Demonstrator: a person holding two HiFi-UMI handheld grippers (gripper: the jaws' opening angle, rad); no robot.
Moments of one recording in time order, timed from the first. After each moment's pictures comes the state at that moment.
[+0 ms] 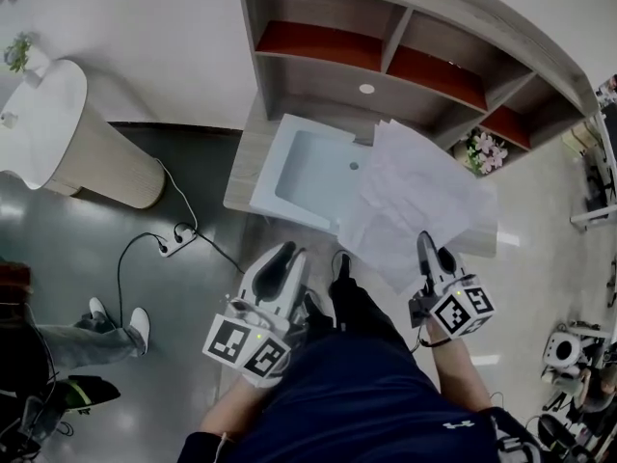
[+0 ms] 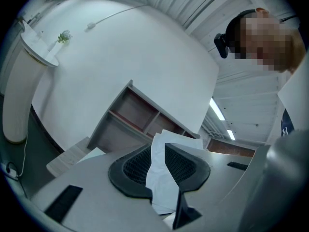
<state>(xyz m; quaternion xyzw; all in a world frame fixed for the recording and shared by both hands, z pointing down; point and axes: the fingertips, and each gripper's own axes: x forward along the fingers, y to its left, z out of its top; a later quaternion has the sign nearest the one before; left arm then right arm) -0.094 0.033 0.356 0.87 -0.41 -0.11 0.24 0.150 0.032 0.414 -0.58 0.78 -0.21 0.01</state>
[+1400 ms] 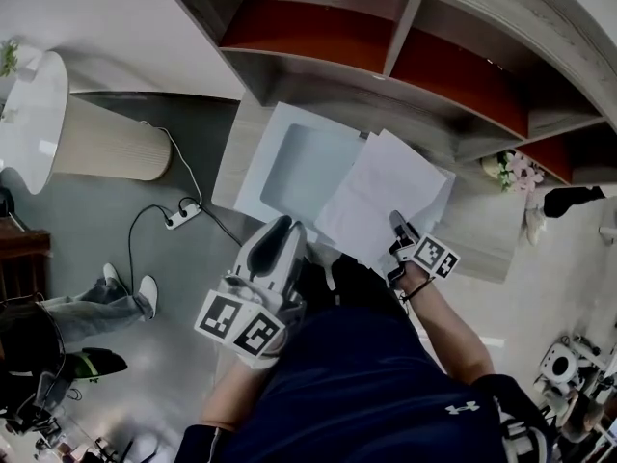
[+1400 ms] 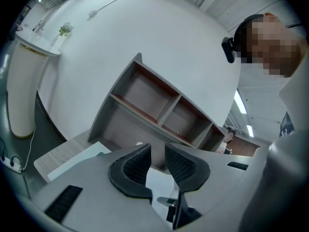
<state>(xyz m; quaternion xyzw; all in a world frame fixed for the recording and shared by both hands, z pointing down) -0.010 -0.111 0.397 0.83 -0.47 -0.05 0.30 0.215 -0.114 0.673 -0.52 0.65 -0.55 0.06</state>
